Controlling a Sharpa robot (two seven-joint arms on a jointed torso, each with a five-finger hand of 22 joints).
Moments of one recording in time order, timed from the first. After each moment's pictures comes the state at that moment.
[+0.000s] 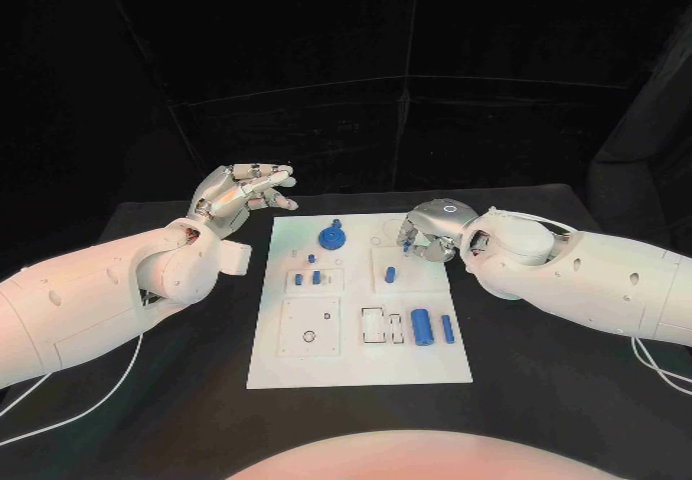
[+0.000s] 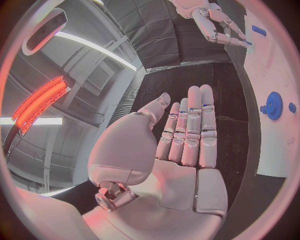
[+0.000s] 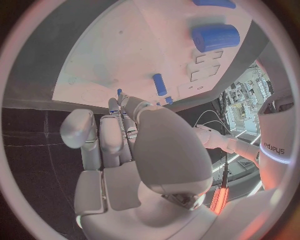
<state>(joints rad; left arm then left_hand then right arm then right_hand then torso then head) 1.13 -0.80 -0.03 1.37 -0.02 -0.11 0.56 1.23 0.00 0.30 -0.13 0.09 1.03 0.19 0.12 0.07 1.09 0.12 0.22 0.07 1.16 0.05 0.60 0.22 0.18 1.13 0.15 0.34 0.35 1.11 -0.80 -0.02 1.45 -1.77 -0.26 -0.12 1.51 -0.09 0.49 0.02 0.12 1.11 0.15 0.08 0.07 1.20 0.08 0.11 0.07 1.47 -0.01 1.22 1.11 0.10 1.38 0.09 1.22 0.99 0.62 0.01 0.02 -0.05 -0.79</state>
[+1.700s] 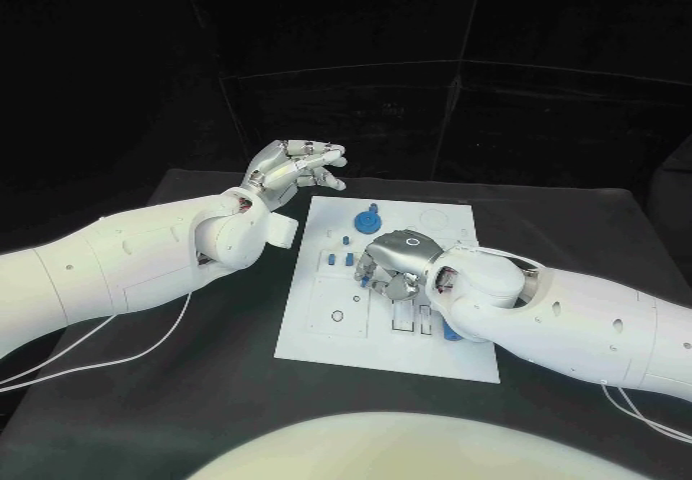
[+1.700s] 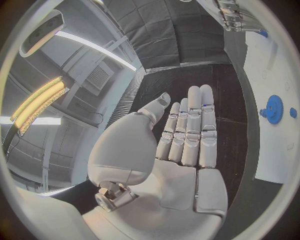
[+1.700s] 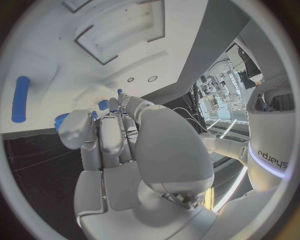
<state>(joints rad) 1.13 -0.78 -0.03 1.35 -0.02 -0.11 0.55 1.23 0.00 0.30 -0.13 0.09 1.03 0.19 0.12 0.07 1.09 0.12 0.22 0.07 1.16 0.05 0.60 0.22 0.18 1.13 0.15 0.34 0.35 1.04 -0.61 -0.05 1.55 -1.76 -0.23 -0.12 1.49 -0.10 0.51 0.00 0.12 1.11 0.15 0.07 0.07 1.20 0.08 0.11 0.07 1.47 -0.01 1.22 1.11 0.10 1.38 0.09 1.22 1.00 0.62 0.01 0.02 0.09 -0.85</state>
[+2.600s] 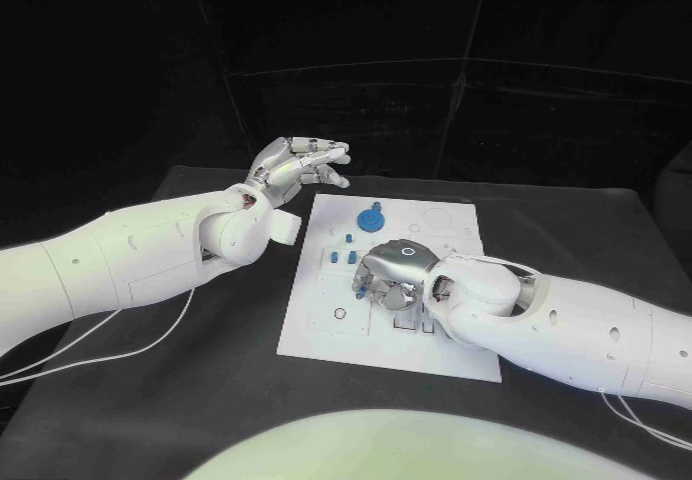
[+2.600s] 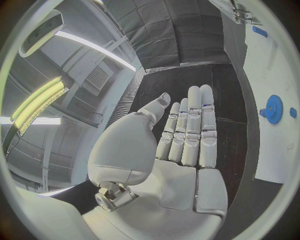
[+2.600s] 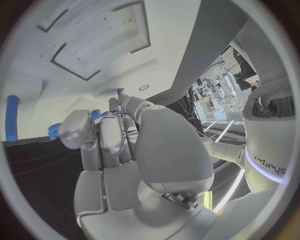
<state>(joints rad) 1.13 -0.77 -0.03 1.35 -0.02 -0.11 0.55 1.23 0.00 0.30 -0.13 0.09 1.03 0.19 0.12 0.07 1.09 0.12 0.22 0.07 1.16 0.05 0.60 0.22 0.18 1.13 0.15 0.34 0.35 1.03 -0.59 -0.07 1.56 -1.77 -0.21 -0.11 1.48 -0.10 0.51 0.00 0.12 1.11 0.15 0.07 0.07 1.20 0.08 0.11 0.07 1.47 -0.01 1.22 1.11 0.10 1.38 0.09 1.22 0.99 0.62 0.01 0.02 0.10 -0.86</state>
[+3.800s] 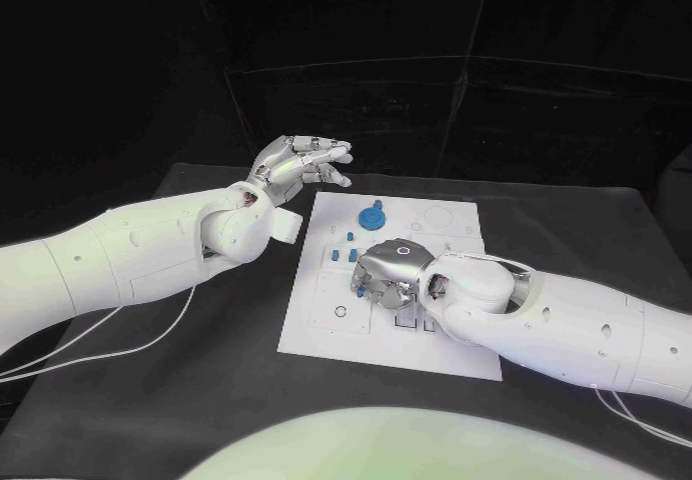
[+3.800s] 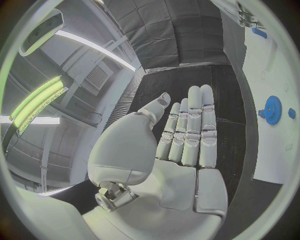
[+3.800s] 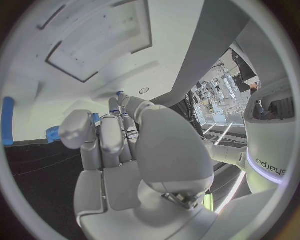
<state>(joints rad) 1.13 -0.77 -0.03 1.34 -0.02 -0.10 0.53 1.23 0.00 0.29 -0.14 0.09 1.03 0.19 0.12 0.07 1.08 0.13 0.22 0.07 1.16 0.05 0.59 0.22 0.18 1.13 0.15 0.34 0.34 1.03 -0.57 -0.07 1.54 -1.79 -0.17 -0.11 1.47 -0.10 0.52 -0.01 0.12 1.11 0.15 0.07 0.07 1.20 0.08 0.10 0.07 1.47 -0.01 1.22 1.11 0.10 1.38 0.09 1.22 0.99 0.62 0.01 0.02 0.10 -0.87</state>
